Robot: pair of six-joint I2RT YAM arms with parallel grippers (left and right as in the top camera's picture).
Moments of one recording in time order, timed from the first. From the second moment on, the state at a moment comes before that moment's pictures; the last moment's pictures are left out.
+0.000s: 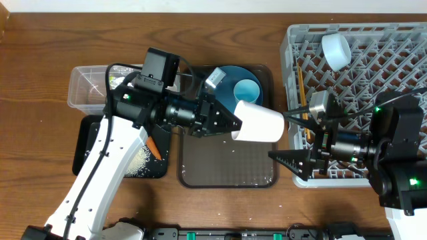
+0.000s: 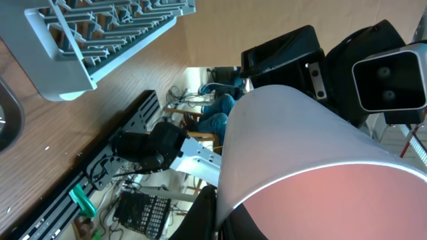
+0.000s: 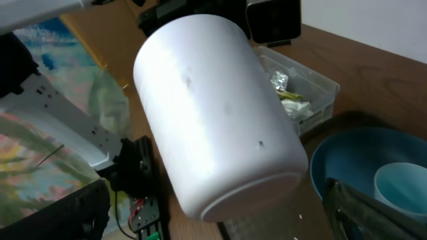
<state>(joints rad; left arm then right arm) -0.35 1.42 1.35 -0.96 1.31 -0.48 0.10 0.95 1.12 -0.83 -1.13 -0.24</state>
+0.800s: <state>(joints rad) -0.41 1.42 1.35 -0.91 1.32 -0.48 0.10 0.95 1.12 -0.85 -1.20 -0.25</state>
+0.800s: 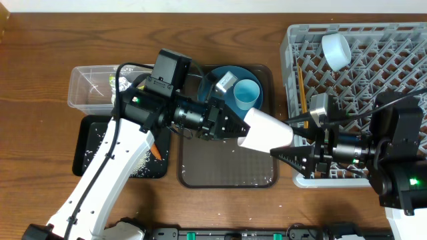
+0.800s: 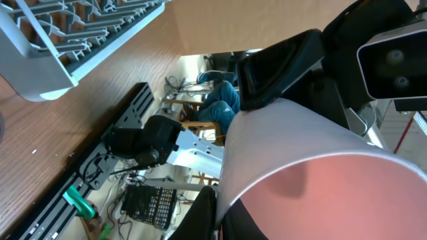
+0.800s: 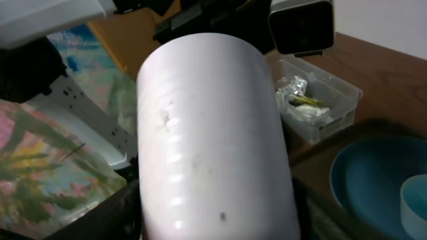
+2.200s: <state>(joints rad) -0.48 1.42 1.35 -0.77 1.27 -0.56 0.10 0.95 1.12 -0.92 -1.17 -0.26</state>
